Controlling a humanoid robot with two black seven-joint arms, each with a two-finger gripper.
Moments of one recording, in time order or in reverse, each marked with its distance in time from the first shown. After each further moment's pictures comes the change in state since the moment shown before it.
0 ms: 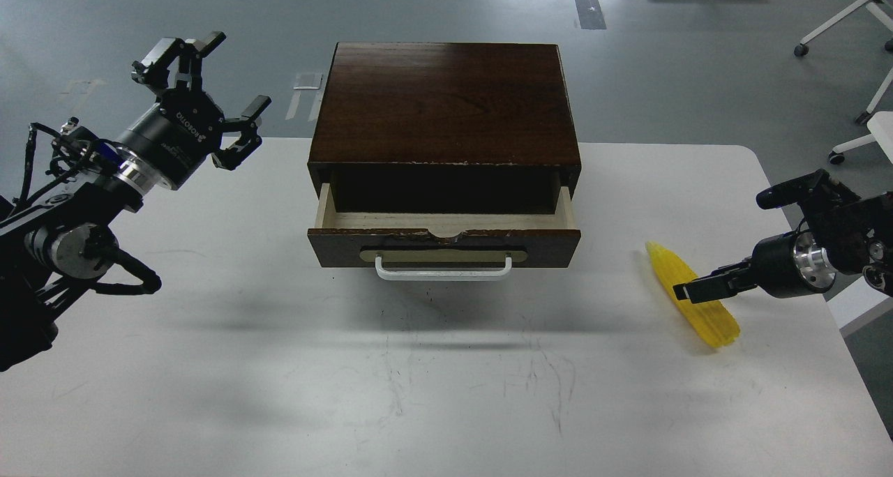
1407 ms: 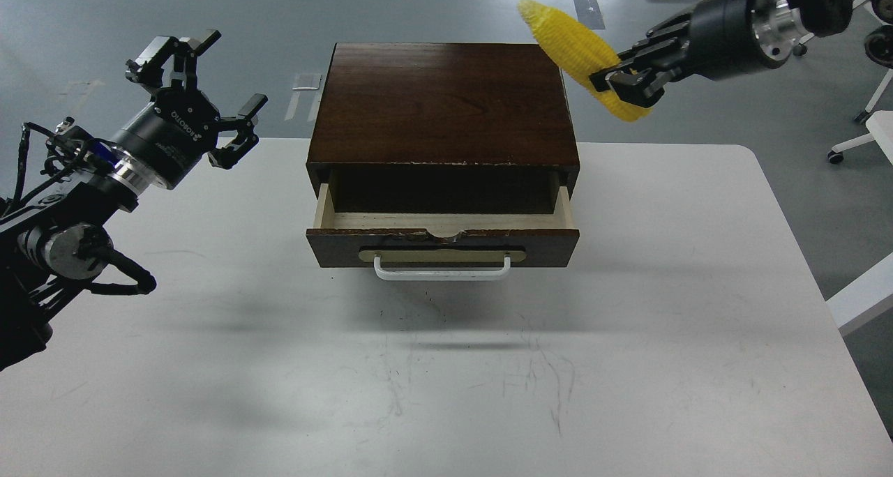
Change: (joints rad) left arm 0.010 0.011 -0.021 -0.018 0.002 -0.001 0.000; right arm 0.791 0.092 -0.174 0.270 0.000 -0.005 0.000
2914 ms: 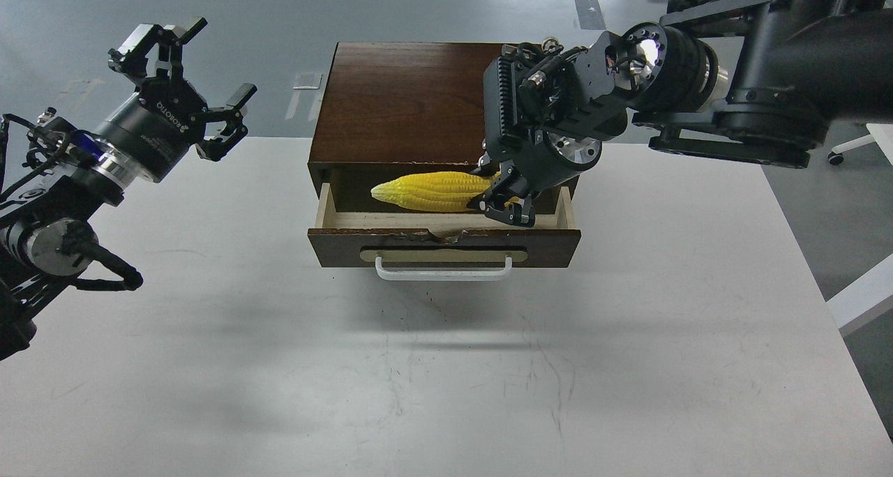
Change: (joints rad) left arm 0.000 0.040 -0.011 -0.035 0.000 0.002 0.000; right arm 0.028 0.484 -0.316 -0.020 -0.118 -0.345 0.000
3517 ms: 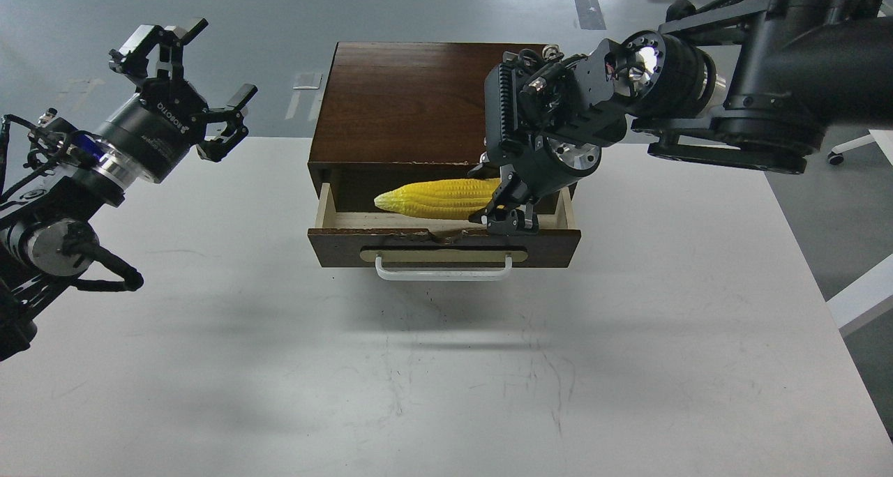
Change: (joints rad) left arm 0.001 -0.001 0.000 0.000 0.000 0.000 0.000; right arm -0.009 0.001 0.001 0.000 0.006 0.000 0.000
